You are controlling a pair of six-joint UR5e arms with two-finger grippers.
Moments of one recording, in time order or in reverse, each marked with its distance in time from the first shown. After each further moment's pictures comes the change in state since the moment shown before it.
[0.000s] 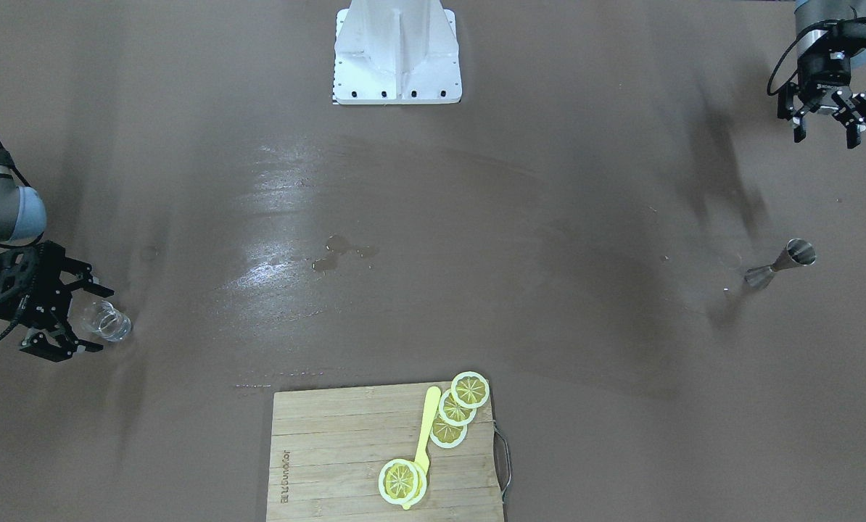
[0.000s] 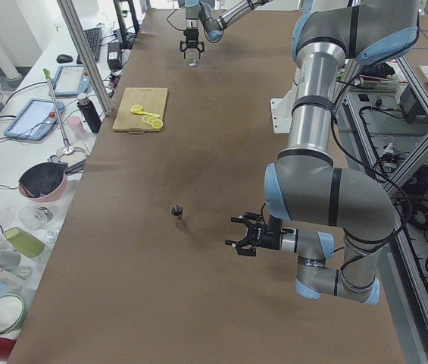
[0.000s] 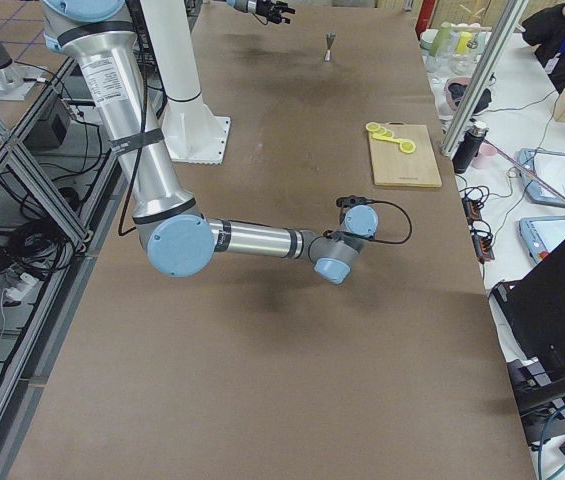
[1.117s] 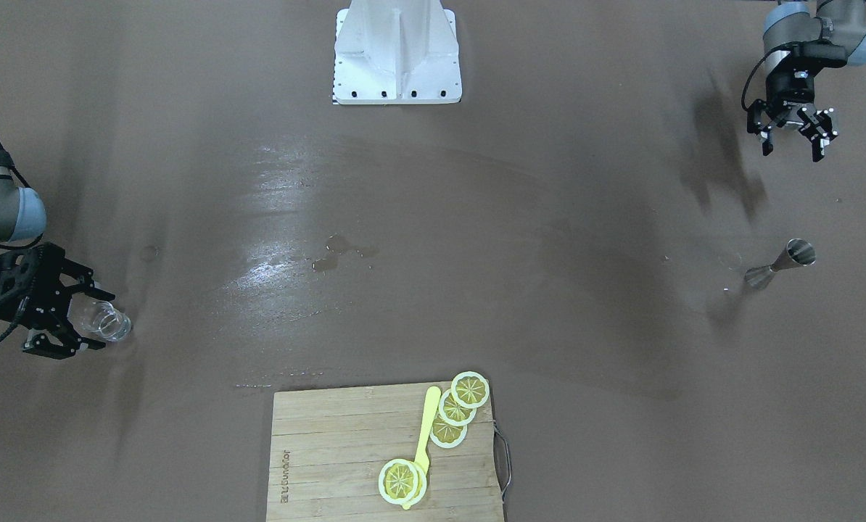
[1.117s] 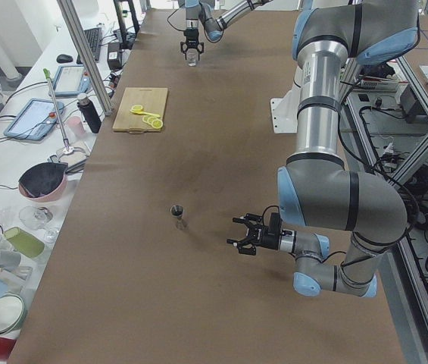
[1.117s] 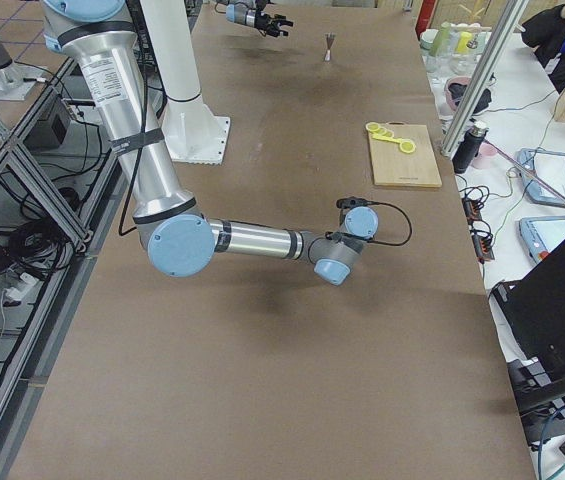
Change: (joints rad) left arm -0.158 -0.025 -0.019 0.728 -0.092 -0.686; right arm 0.000 0.004 -0.010 0.000 0.001 0.003
